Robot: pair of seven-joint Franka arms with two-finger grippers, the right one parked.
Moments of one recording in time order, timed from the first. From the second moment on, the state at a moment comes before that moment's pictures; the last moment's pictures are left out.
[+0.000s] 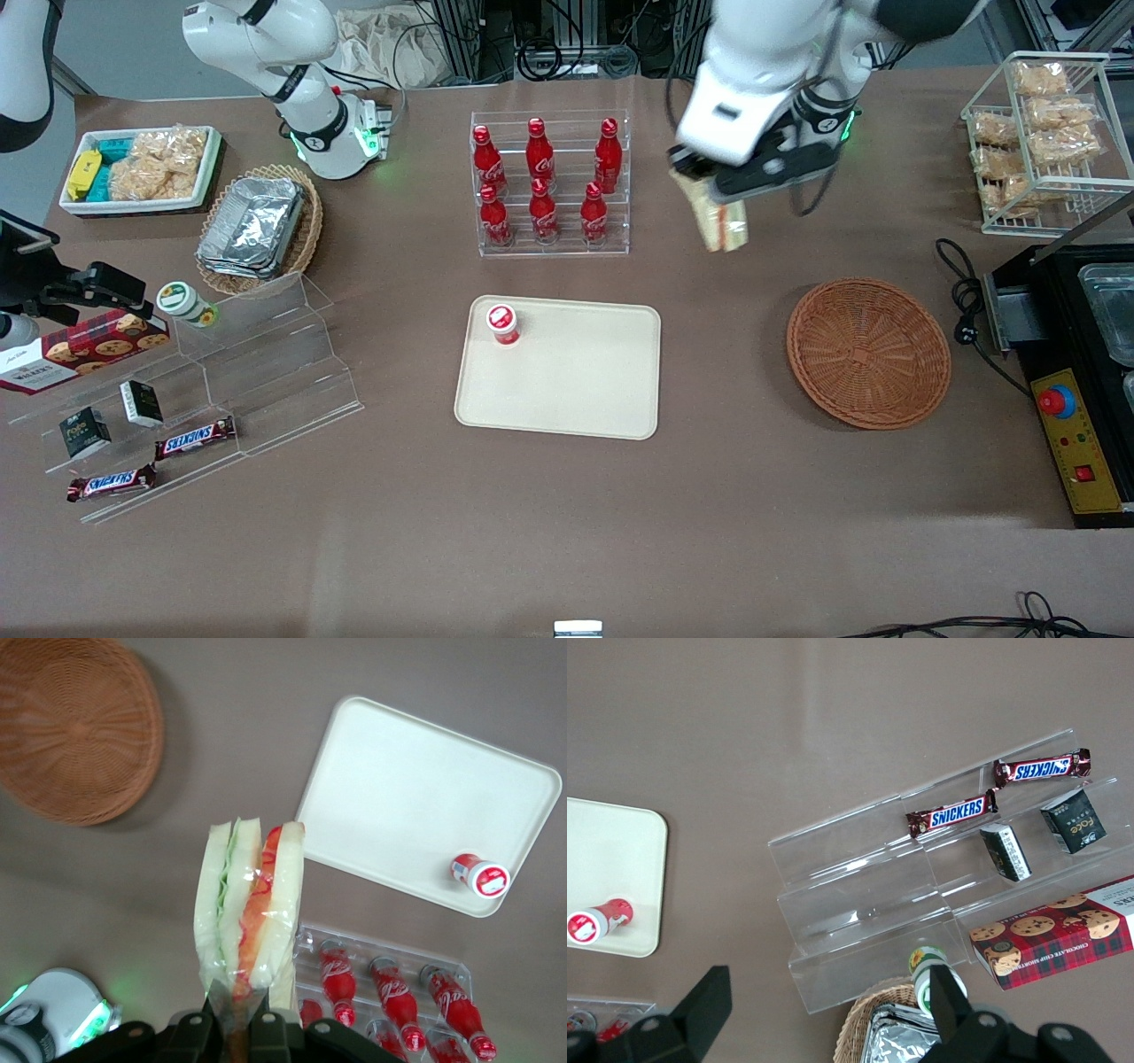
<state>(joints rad) -0.03 0.18 -0.73 -1.46 0.11 1.54 -0.98</state>
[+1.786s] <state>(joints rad) -0.21 0.62 -0.60 -1.33 0.50 1.87 -1.41</state>
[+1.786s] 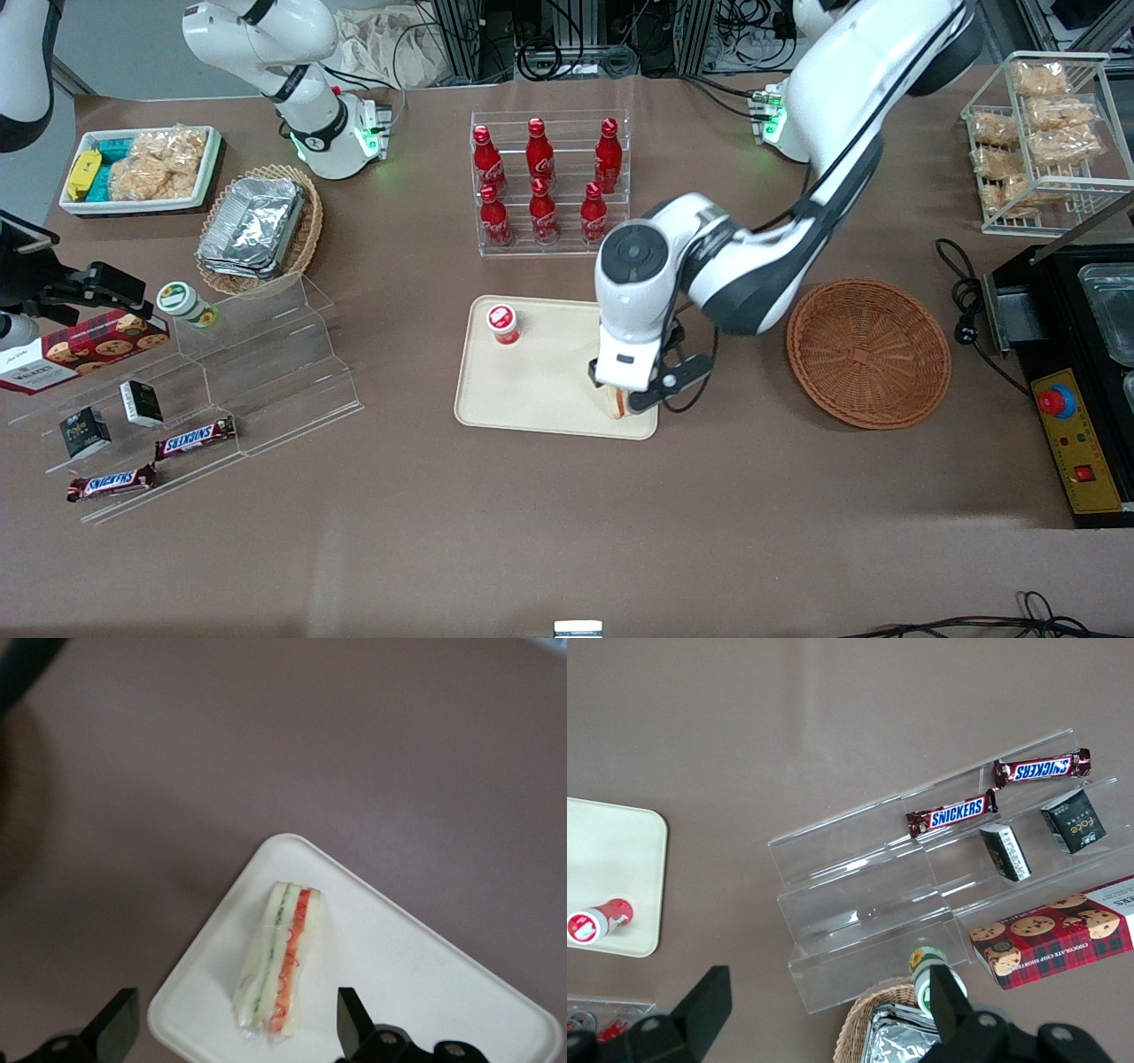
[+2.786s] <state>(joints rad) -0.07 0.09 -0.15 -1.47 0.03 1.56 -0.56</state>
